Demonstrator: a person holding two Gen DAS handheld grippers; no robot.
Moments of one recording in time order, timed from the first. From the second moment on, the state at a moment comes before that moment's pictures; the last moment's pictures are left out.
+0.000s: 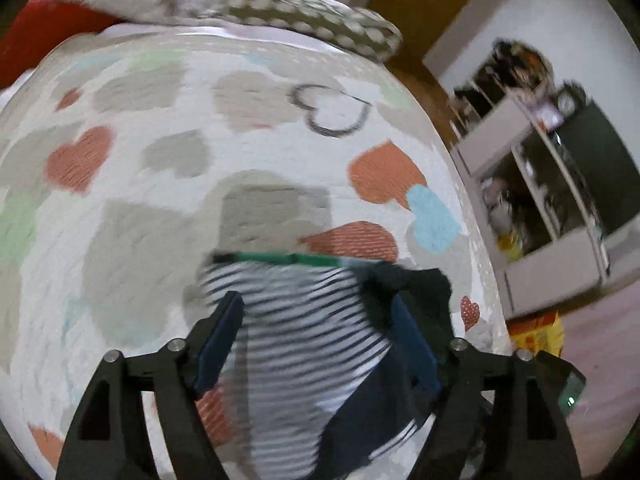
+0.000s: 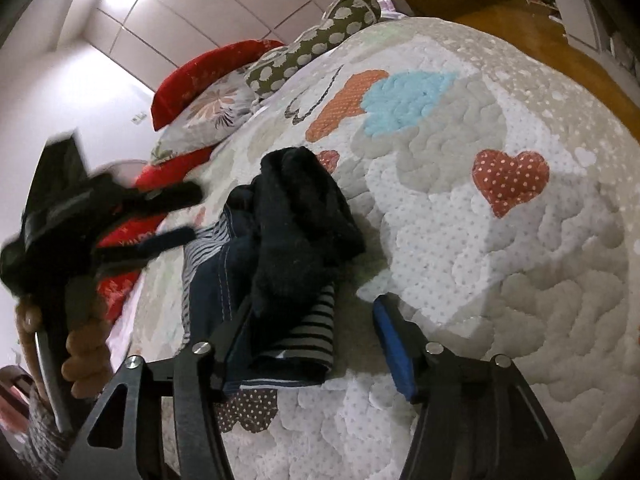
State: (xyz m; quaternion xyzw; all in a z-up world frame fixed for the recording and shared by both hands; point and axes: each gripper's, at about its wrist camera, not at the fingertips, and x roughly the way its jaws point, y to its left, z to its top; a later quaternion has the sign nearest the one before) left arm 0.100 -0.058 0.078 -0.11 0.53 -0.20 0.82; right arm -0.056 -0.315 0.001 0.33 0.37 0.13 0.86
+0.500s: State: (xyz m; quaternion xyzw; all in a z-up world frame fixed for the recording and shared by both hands) left arm 0.022 -0.043 0.025 -0.07 0.52 -0.13 0.84; right arm -0.076 -0.313 0.002 0.31 0.33 0.14 0.88
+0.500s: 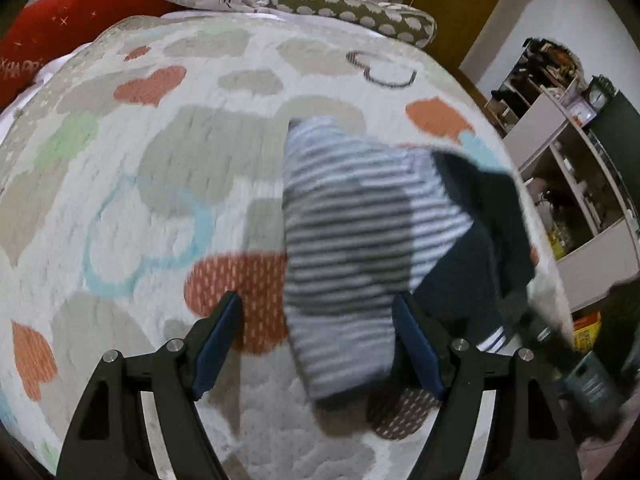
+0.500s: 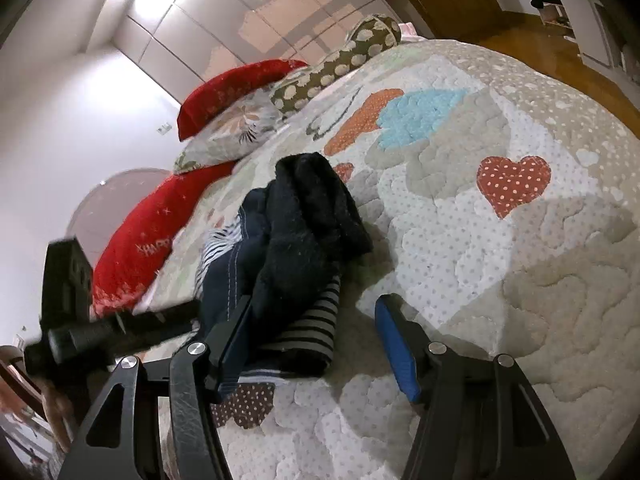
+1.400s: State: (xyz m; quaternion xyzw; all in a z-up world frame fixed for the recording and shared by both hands) left arm 0.003 -0.034 0.022 -0.09 0.49 -0.16 0.85; right arm 0.024 -0.294 0.077 0.31 0.36 0.14 0.87
